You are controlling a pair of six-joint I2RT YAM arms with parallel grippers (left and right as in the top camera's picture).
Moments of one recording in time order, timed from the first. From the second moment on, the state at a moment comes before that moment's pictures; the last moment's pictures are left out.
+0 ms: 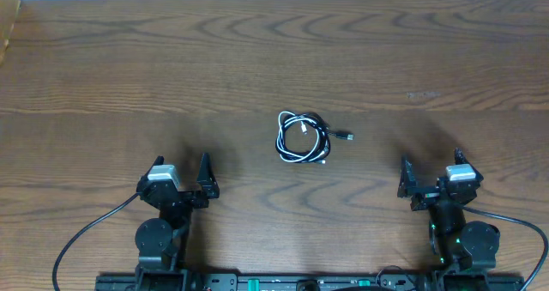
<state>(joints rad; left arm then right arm) -0.05 0.03 0.01 -0.11 -0.02 -0.20 0.02 0.01 0.01 -0.06 -0.10 0.00</state>
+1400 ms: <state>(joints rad) -0.05 0.03 0.01 -0.10 -0.03 -0.20 0.02 0.11 0.10 -0.16 -0.35 0.15</state>
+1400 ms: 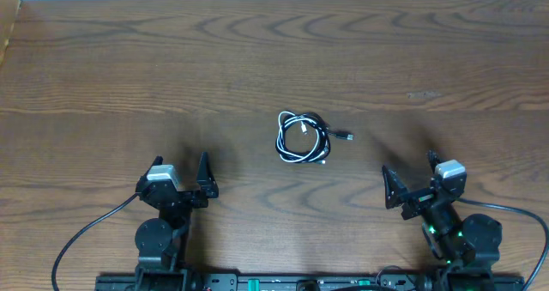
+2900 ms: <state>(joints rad) -0.28 1.60 1.40 -0.82 0.37 -0.21 0.02 1.06 1.02 -0.60 -0.49 0.04</state>
